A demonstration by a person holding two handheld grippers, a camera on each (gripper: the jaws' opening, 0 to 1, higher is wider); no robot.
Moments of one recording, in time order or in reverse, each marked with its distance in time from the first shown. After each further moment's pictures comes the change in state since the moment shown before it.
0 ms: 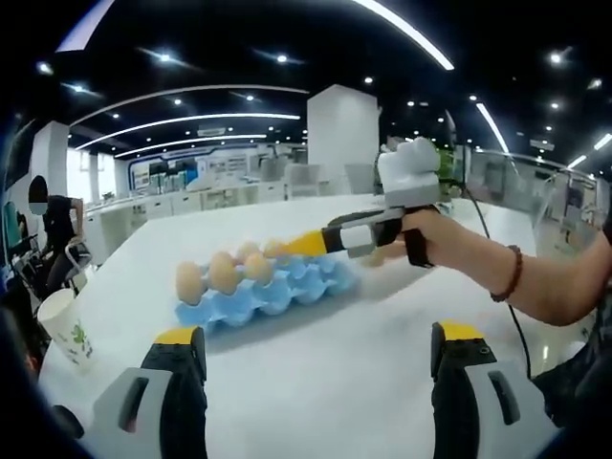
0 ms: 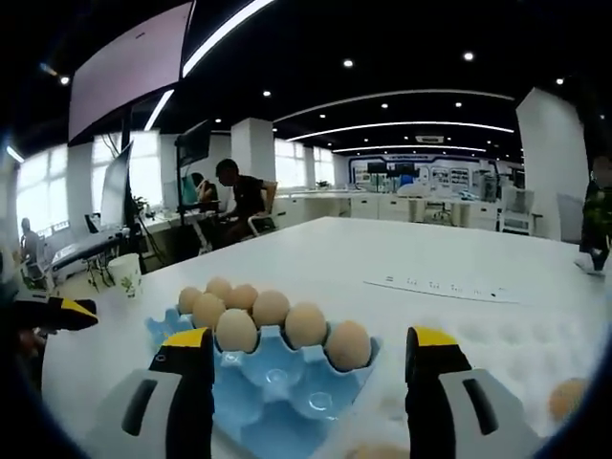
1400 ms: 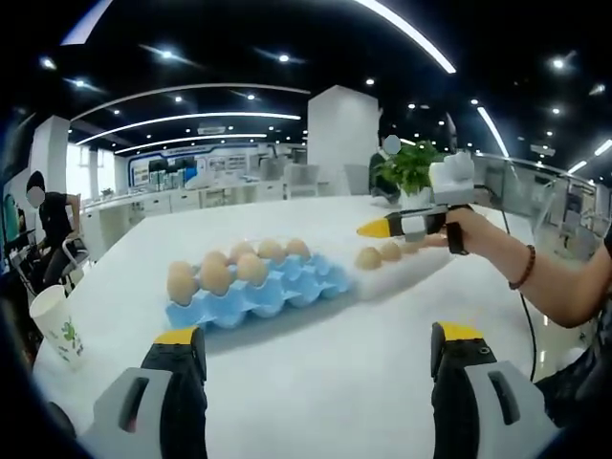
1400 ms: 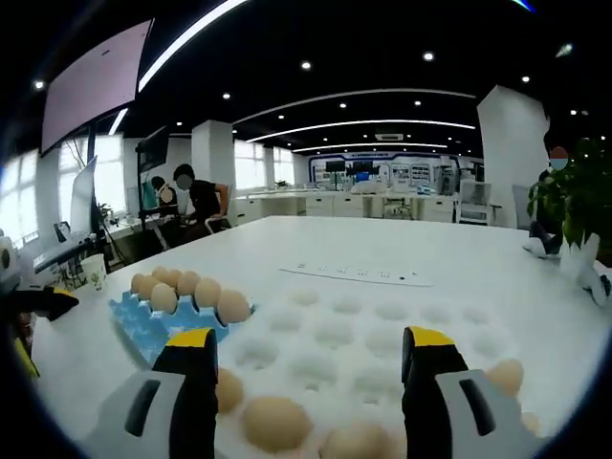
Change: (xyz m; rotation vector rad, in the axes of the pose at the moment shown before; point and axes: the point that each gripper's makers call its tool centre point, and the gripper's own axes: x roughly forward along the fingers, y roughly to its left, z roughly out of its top) left arm 0.012 -0.002 0.001 -0.015 0.000 -0.002; right arm -0.073 -0.109 -0.015 0.040 0.008 -0.188
